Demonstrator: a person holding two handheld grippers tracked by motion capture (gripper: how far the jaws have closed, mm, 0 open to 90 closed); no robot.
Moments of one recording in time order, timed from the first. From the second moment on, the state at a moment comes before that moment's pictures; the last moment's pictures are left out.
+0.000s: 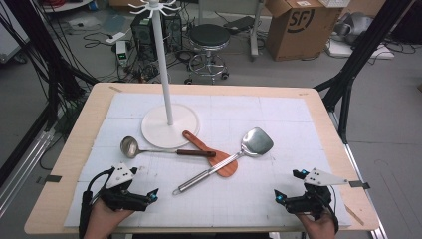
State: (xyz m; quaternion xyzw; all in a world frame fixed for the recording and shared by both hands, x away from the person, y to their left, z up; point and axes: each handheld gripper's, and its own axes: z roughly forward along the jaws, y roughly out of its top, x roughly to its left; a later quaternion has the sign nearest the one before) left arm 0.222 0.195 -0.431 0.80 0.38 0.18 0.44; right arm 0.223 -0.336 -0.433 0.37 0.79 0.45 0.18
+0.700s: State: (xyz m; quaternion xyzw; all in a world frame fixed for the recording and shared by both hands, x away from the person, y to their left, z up) left arm 0.221 0.192 -0.431 0.80 0.37 0.17 0.44; right arm 0.225 -0.337 -0.434 0.38 0.79 0.45 0.18
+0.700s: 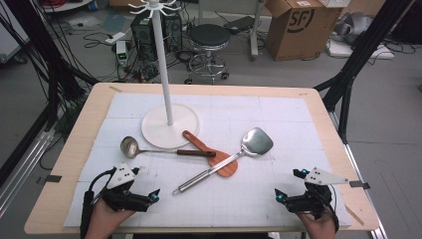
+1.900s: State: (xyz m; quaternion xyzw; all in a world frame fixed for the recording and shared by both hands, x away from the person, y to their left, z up) left arm 0.233 0.144 -0.429 0.82 0.33 0.13 0.45; right arm 0.225 -0.336 -0.430 0.37 0.79 0.46 0.18
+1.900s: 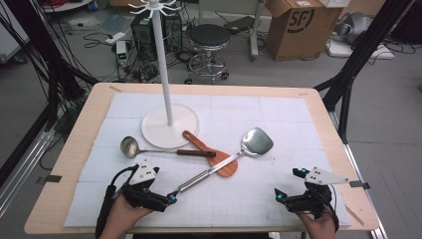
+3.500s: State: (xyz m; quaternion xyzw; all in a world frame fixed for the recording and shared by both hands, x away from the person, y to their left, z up) left arm 0.251 0.094 -0.451 0.86 0.27 0.11 0.41; right arm 0.227 -0.329 -0.431 0.36 0.80 0.45 0.17
